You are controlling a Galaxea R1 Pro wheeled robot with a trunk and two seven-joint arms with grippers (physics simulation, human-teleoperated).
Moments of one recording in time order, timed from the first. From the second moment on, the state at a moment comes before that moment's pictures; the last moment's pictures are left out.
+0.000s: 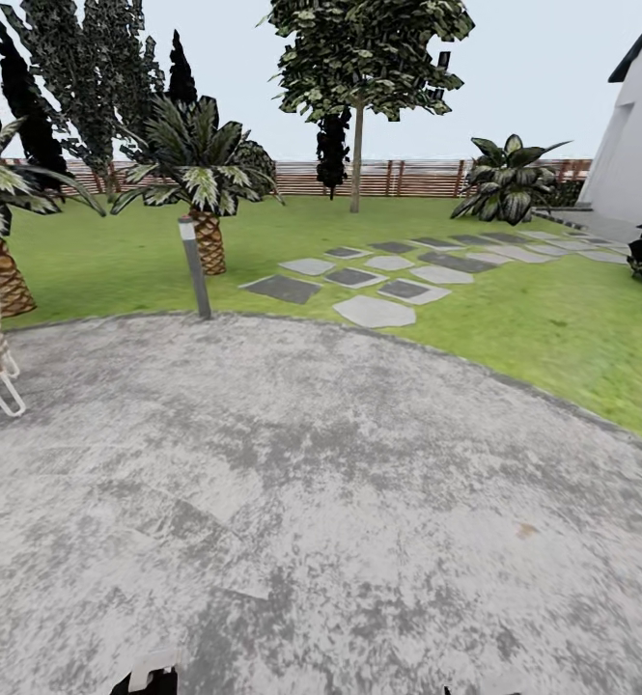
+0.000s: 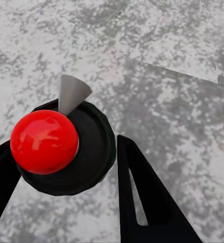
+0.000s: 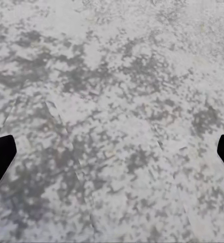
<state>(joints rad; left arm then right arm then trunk) -0.33 0.07 0.06 -0.24 0.07 -0.35 0.02 -0.18 -0.05 -0.10 -0.44 0.22 -0.30 0.00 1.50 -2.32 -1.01</state>
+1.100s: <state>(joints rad) -0.33 0.07 0.06 -0.24 0.07 -0.35 0.02 -0.18 -0.05 -0.10 -0.44 0.22 -0.31 0.00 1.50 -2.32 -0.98</state>
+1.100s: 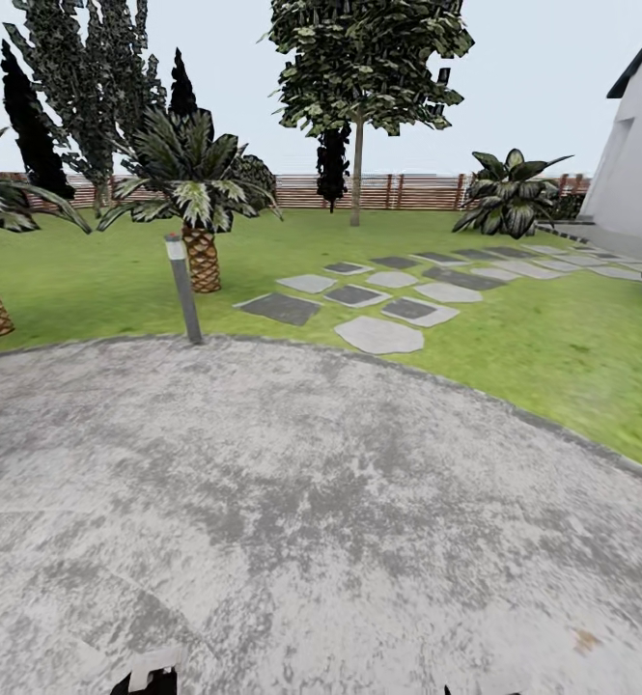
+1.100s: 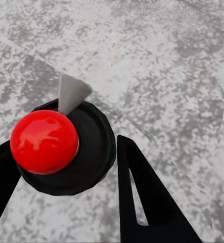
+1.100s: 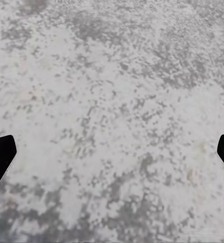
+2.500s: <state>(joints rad) -0.33 0.07 0.06 -0.24 0.07 -0.35 0.02 -0.18 -0.05 -0.10 -0.44 0.22 -0.31 0.00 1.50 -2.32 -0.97</state>
